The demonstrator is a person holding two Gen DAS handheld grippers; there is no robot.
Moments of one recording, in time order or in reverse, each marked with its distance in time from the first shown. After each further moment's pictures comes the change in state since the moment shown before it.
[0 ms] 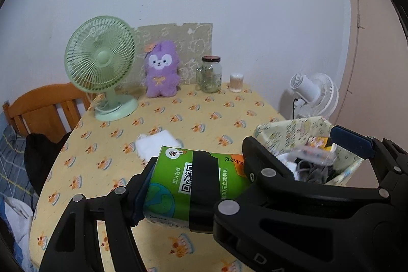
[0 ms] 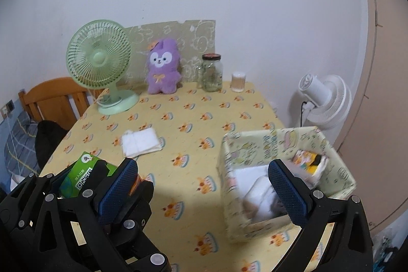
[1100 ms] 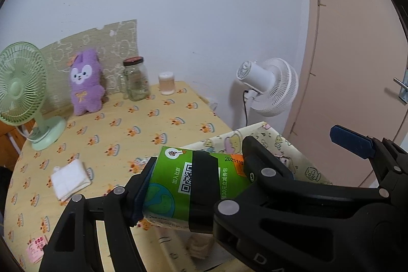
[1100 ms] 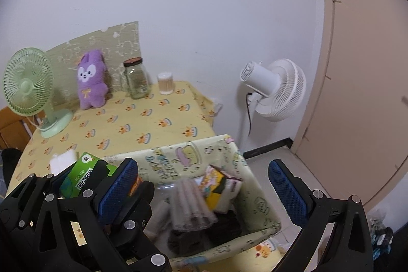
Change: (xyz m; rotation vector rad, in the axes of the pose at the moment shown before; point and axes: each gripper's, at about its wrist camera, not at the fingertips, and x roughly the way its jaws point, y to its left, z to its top) left arm 0.080 -0.129 0.030 0.136 0.044 -0.211; right arm 0.039 -0.147 0.012 0.139 0.024 -0.204
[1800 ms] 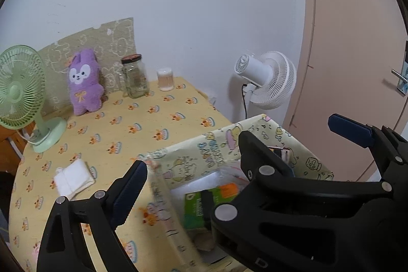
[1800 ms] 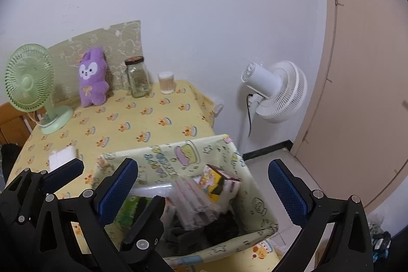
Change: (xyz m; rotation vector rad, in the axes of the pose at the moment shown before) left arm -0.010 0.006 -0.001 0.030 0.026 0.010; right arm -0.006 0.006 -0.001 -0.031 -0.014 0.015
